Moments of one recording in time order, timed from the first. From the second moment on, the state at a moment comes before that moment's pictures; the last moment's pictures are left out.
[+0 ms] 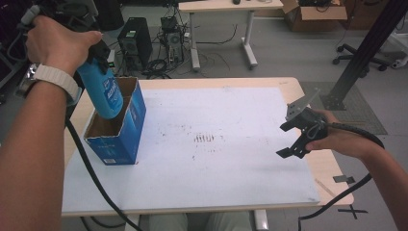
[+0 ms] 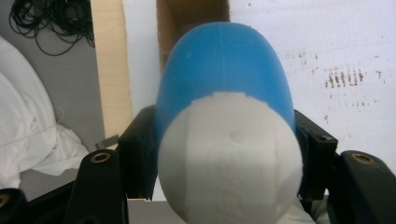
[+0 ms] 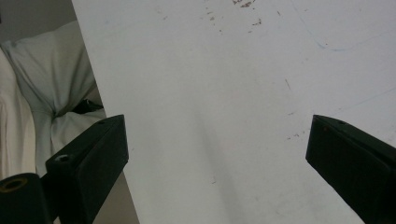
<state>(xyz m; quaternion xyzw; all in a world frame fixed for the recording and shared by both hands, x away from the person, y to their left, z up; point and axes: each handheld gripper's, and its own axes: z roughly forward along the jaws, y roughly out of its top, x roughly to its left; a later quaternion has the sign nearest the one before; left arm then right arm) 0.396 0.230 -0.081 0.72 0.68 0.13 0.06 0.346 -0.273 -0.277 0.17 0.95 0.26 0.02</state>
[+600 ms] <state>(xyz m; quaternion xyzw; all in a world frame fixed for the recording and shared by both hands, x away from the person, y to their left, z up) 0.405 0.257 -0.134 0.71 0.69 0.12 0.06 0.348 -0.273 -0.279 0.18 0.95 0.26 0.02</state>
